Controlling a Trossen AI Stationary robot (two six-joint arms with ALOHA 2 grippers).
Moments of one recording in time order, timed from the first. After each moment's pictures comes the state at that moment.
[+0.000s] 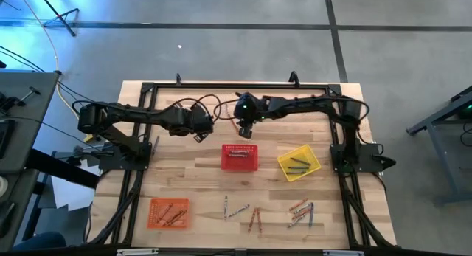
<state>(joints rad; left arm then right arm) 0.15 1.50 0.99 -0.95 -0.64 -0.57 -0.33 1.97 1.32 -0.28 -0.02 -0.15</state>
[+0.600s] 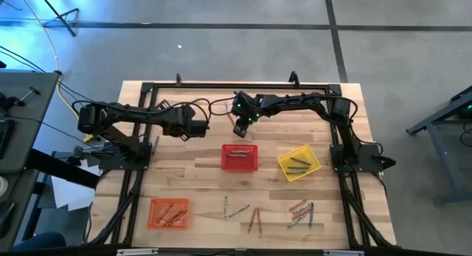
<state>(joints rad) 0.15 1.50 0.99 -1.30 -0.74 -0.69 -0.35 2.09 1.43 -0.38 -0.10 0.09</state>
